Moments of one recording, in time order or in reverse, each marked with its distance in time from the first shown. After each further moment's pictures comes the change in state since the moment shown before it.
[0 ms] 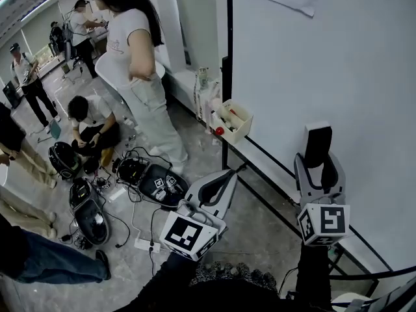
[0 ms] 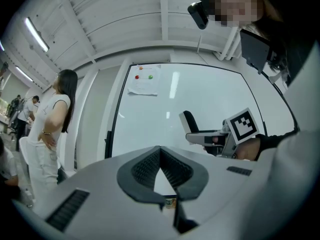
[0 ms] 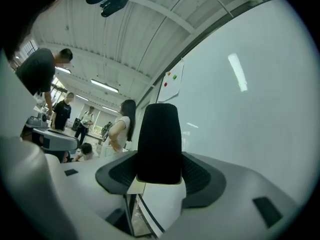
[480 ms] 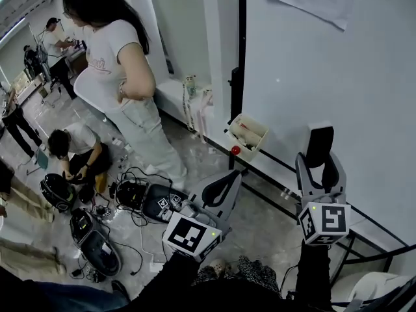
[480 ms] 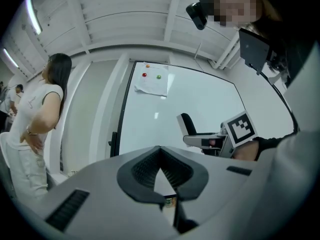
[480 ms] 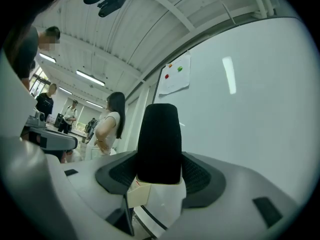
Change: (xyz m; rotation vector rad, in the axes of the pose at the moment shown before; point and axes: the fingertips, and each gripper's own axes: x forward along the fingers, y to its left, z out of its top) left arm 0.010 0.110 0.006 -0.015 0.005 -0.180; right arm 0.073 0.060 0.001 0.020 0.035 -0.181
